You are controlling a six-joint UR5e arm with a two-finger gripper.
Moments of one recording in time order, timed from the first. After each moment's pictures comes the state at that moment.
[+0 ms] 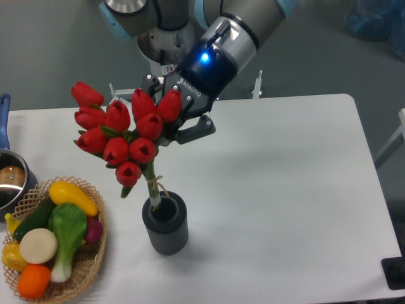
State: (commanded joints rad) arm 2.64 -1.70 -1.59 -0.74 0.40 0.83
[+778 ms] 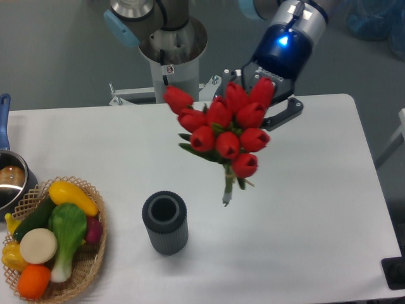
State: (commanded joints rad) arm 2.82 -1.70 -1.66 -0.74 0.43 0.94
